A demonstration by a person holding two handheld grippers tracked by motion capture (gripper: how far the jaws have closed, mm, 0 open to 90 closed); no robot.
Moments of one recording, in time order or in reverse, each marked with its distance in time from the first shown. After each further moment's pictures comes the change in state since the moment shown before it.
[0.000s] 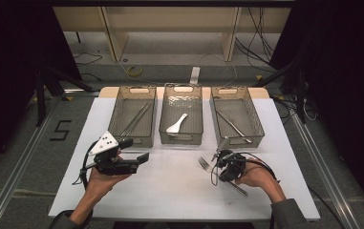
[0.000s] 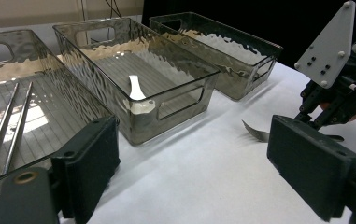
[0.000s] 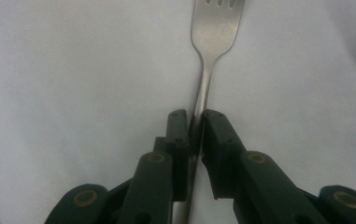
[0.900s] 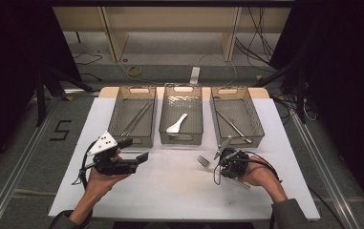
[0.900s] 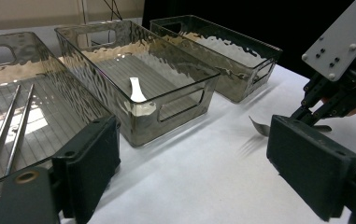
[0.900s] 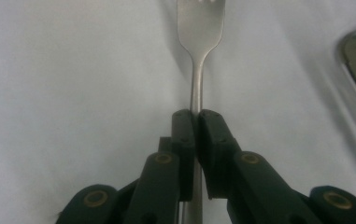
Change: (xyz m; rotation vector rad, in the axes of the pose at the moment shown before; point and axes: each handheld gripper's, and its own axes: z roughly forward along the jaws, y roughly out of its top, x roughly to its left) left arm 0.001 0.000 -0.002 -0.009 0.001 -0.004; right arm -0.001 -0.005 -0.011 -0.063 -0.073 -0.023
